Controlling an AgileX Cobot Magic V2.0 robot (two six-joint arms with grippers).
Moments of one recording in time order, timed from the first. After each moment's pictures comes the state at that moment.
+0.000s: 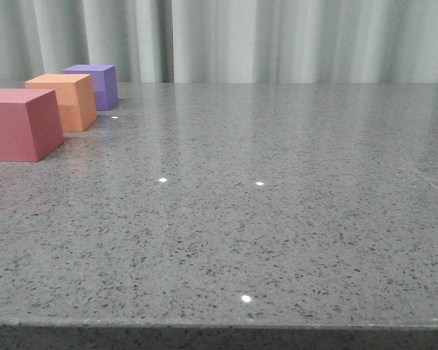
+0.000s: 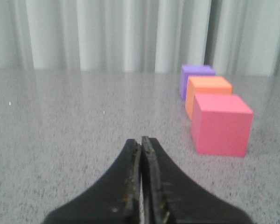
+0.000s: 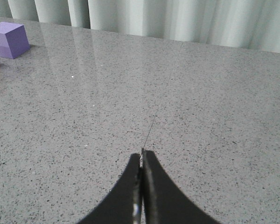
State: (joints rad) left arm -0.02 0.00 0.00 0.03 0.06 -0.09; right arm 0.36 0.48 -0.40 -0.37 0.25 0.38
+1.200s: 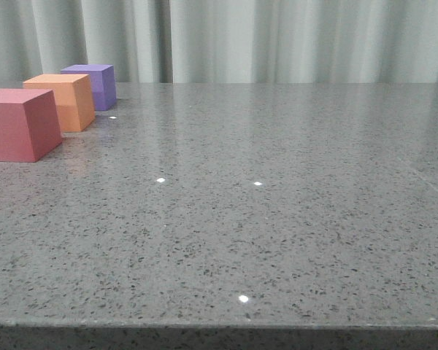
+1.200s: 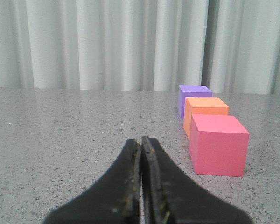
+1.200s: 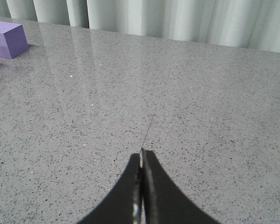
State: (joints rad) left arm -0.02 0.00 0.00 0.03 0.01 -0.09; right arm 0.36 0.48 -0.40 -0.38 0.25 0.38
